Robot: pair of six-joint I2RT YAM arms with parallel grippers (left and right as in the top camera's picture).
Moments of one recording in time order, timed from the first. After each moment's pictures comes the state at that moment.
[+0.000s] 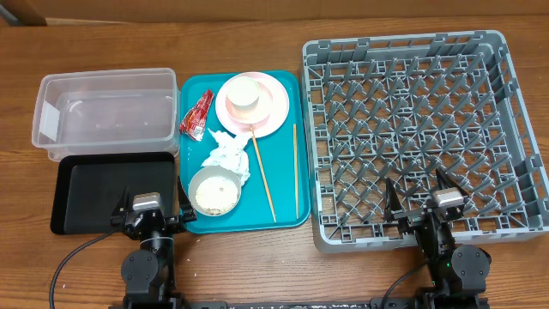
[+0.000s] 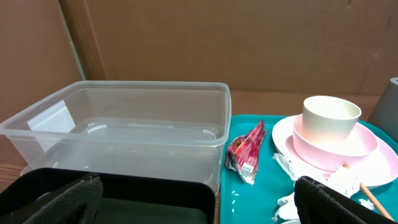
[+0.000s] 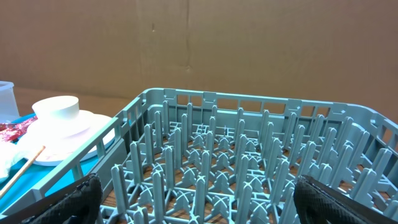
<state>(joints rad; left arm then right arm) 0.01 0.02 0.01 -0.06 -0.17 0.00 0.01 0.01 0.02 -0.02 -0.18 -0.04</state>
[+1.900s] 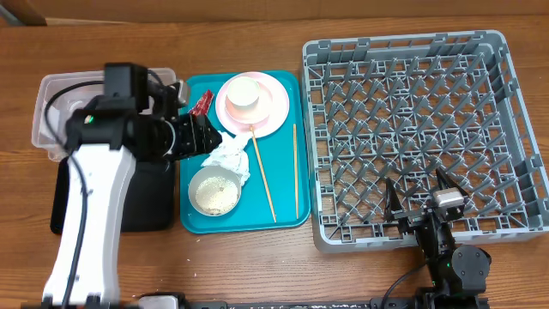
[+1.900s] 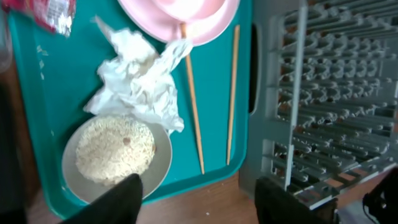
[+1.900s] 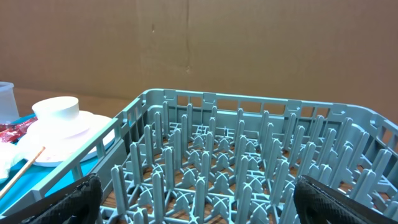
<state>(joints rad) 0.01 1.49 1.42 -1.19 0.48 -0.19 0.01 0.01 0.02 -0.02 -0.18 -0.04</state>
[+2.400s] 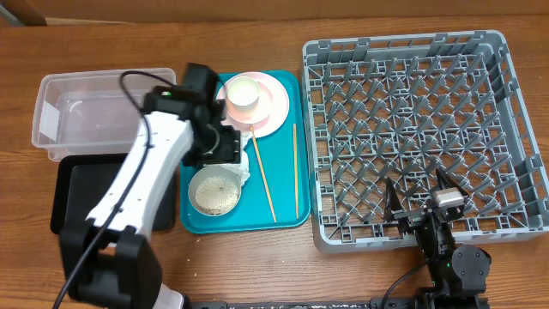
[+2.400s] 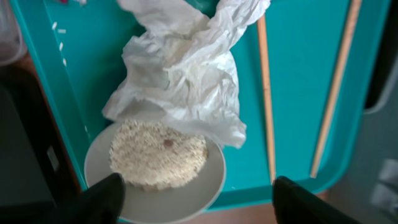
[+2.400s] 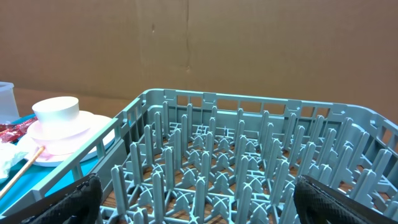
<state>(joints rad) -0.25 1.71 1.42 -1.17 0.09 -0.25 0.01 0.01 0.02 -0.02 -0.18 -0.04</state>
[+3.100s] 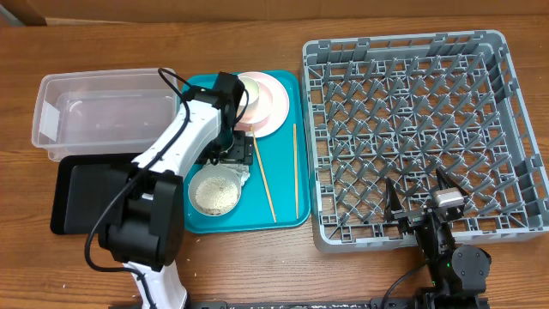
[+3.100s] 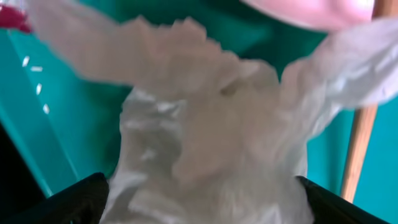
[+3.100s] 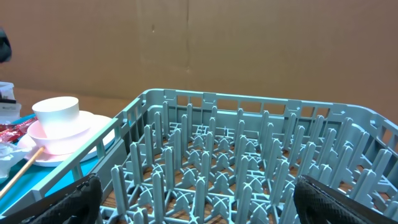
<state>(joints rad) -0.28 1.96 1.42 -1.05 -0.04 -0.28 0.01 0.01 0.02 -0.02 -0.18 -0.04</state>
